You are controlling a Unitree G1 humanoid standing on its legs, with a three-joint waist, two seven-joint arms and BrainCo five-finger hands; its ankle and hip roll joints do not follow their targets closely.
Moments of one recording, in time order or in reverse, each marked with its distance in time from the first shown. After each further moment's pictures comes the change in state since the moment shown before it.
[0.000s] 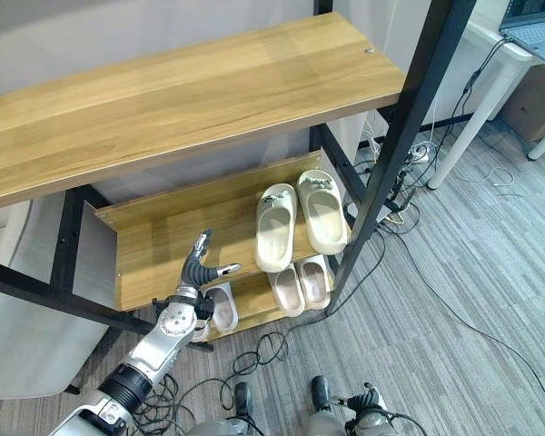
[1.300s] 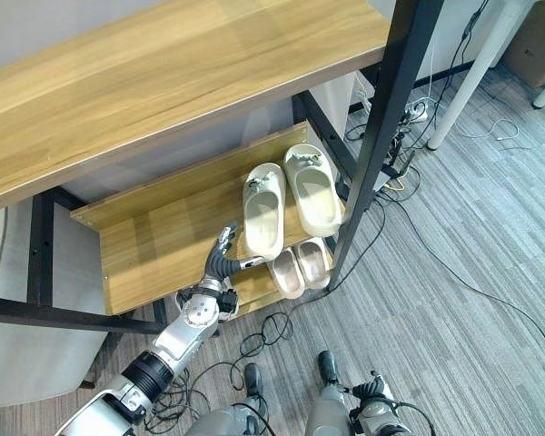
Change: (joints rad) left arm -0.101 -0.092 -0.079 0.063 -0.080 -0.022 0.021; right arm -0.042 -0.027 0.009 0.000 0.010 0.007 -0.033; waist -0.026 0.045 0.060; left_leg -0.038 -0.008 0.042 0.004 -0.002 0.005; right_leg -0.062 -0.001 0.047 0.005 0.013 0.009
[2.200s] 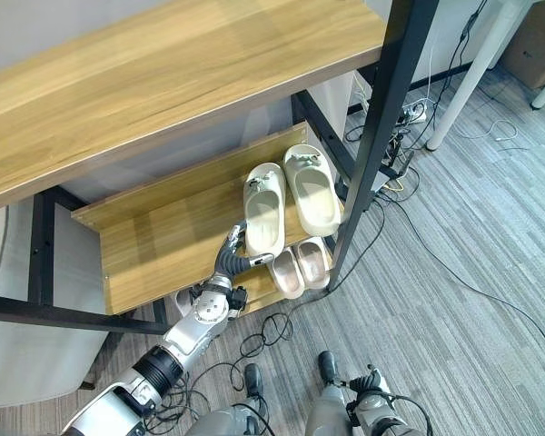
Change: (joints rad) left arm -0.050 -0.047 -0.039 0.054 -0.041 -0.012 0.002; right arm -0.034 0.008 0.020 0.011 0.022 0.000 -0.007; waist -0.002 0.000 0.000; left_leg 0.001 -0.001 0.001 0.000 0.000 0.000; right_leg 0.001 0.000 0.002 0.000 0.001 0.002
